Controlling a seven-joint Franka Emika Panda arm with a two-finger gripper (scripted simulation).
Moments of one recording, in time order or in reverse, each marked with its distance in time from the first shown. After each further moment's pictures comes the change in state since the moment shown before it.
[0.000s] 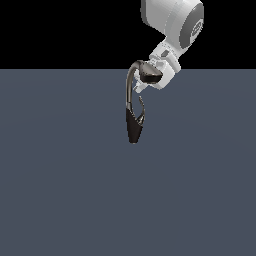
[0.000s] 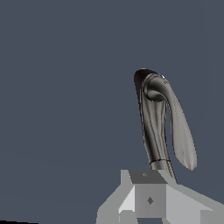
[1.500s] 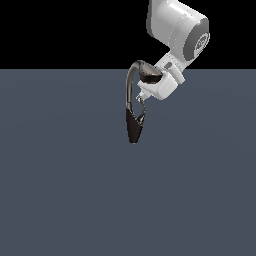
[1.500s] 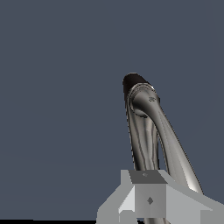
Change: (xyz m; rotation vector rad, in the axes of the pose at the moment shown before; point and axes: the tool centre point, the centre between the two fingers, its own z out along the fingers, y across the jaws) arm 0.024 0.019 0.020 0.033 -0.039 0.103
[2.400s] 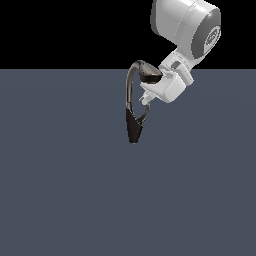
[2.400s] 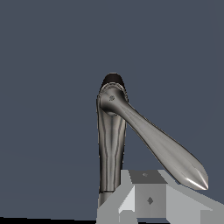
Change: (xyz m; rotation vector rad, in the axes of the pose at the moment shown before) arm -0.001 0.038 -0.003 0.008 0.004 -0.021
